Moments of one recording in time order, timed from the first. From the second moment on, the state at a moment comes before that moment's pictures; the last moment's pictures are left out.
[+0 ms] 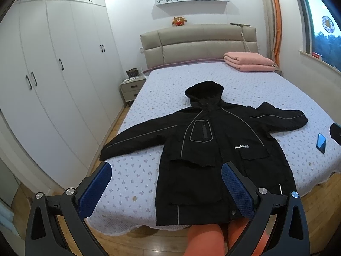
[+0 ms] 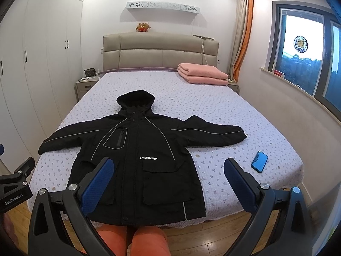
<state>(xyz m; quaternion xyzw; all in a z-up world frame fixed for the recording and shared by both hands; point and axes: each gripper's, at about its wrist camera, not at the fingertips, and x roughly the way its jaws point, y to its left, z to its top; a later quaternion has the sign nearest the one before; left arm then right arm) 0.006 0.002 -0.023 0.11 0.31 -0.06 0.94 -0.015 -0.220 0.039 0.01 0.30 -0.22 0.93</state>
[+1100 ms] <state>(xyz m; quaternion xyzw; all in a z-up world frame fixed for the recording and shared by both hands) -0.048 -0.013 0.015 0.12 0.25 -0.12 0.95 -0.081 -0.244 0.071 0.06 0.23 -0.23 0.94</state>
